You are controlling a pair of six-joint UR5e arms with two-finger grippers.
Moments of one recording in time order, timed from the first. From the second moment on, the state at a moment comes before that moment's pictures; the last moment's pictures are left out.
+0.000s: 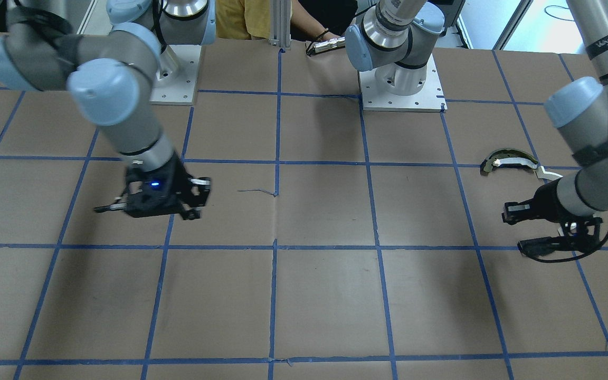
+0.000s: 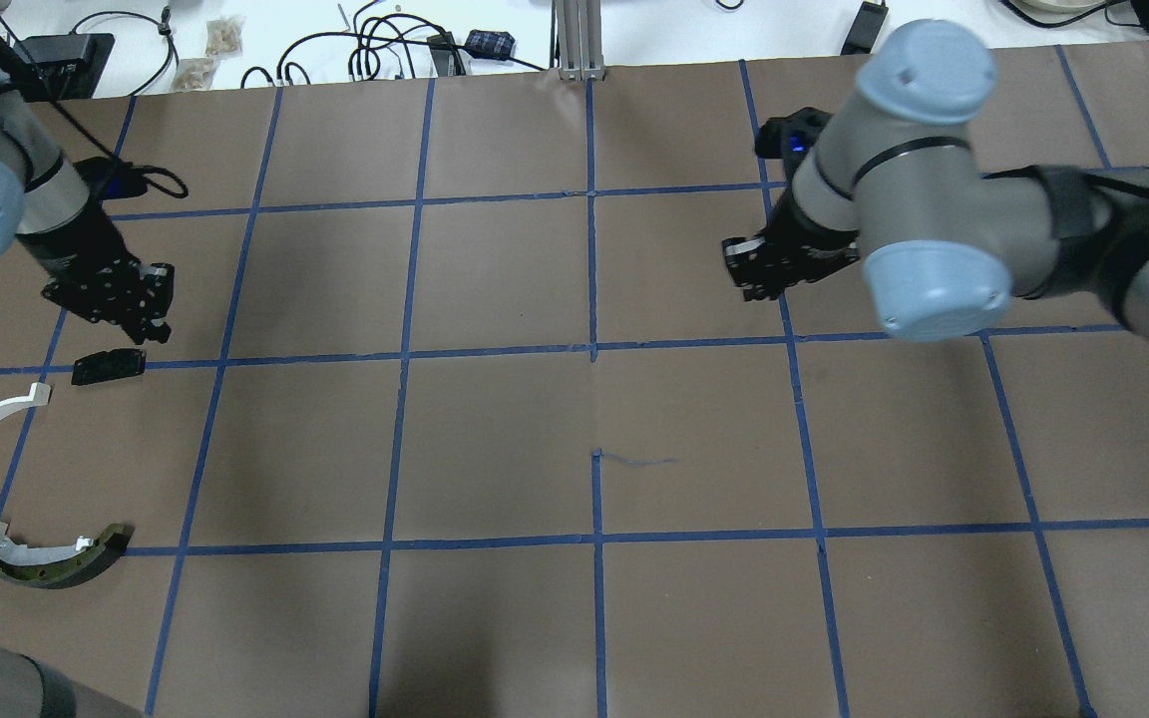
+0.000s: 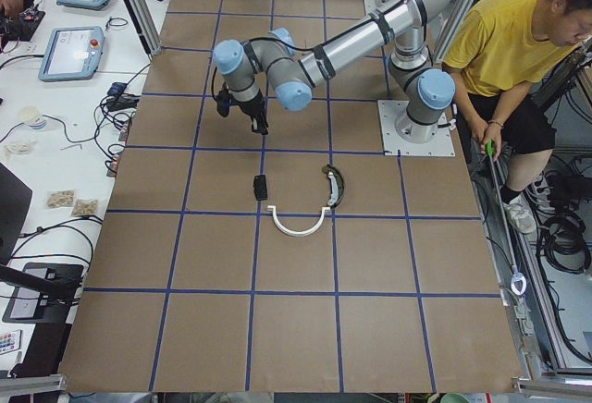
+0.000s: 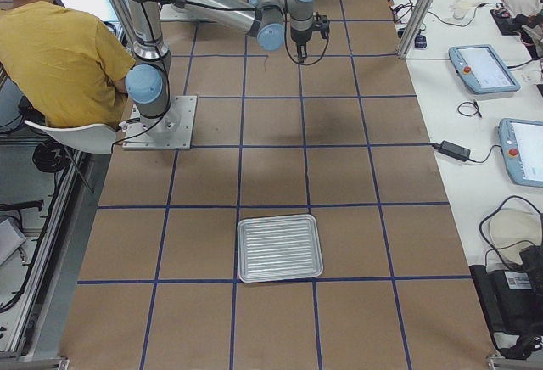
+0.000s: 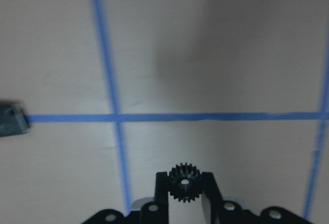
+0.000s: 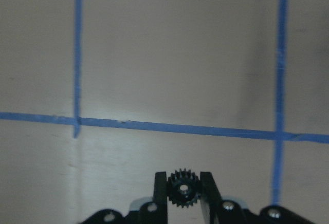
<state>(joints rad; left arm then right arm) -1.08 -1.92 -1.68 -1.35 1.66 0.42 1.72 -1.36 1.87 -2.22 -1.44 0.11</state>
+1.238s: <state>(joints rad) -0.85 -2.05 -1.77 -1.19 1.75 0.55 1.72 -1.31 1.65 -1.93 -1.47 0.13</state>
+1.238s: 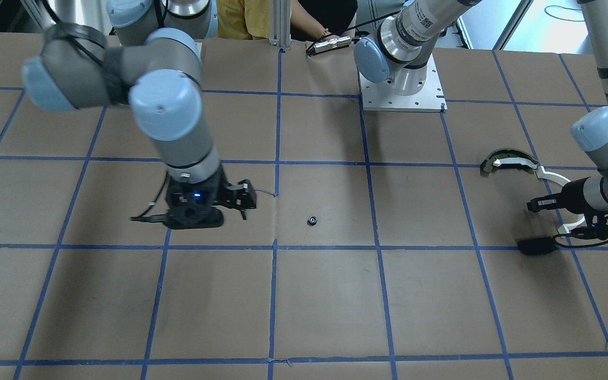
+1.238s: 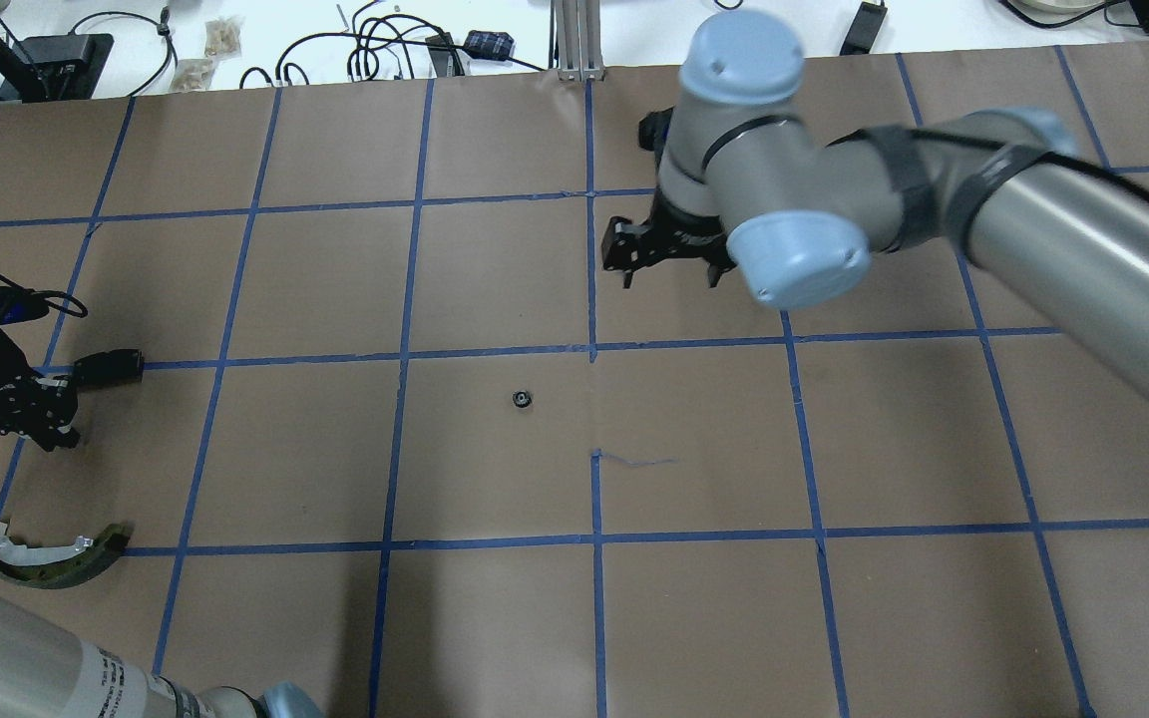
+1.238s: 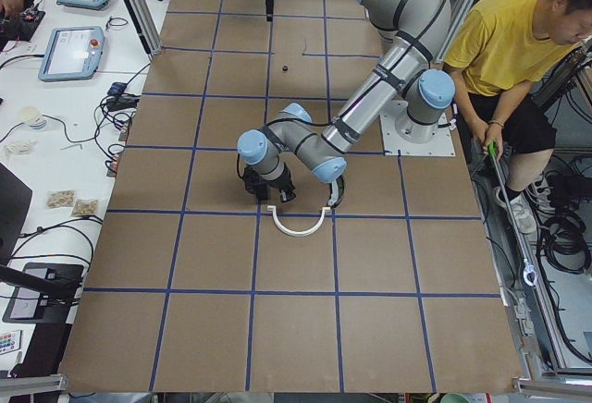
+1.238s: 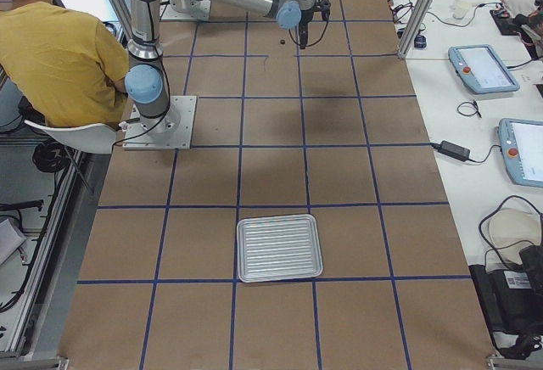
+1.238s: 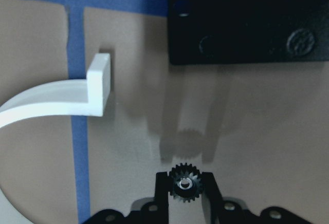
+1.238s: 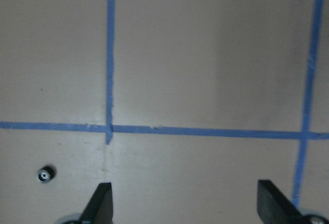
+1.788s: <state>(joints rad) -0.90 -2.00 -1.72 -1.29 1.74 0.51 1.60 -1.50 1.53 -1.66 -1.47 0.04</state>
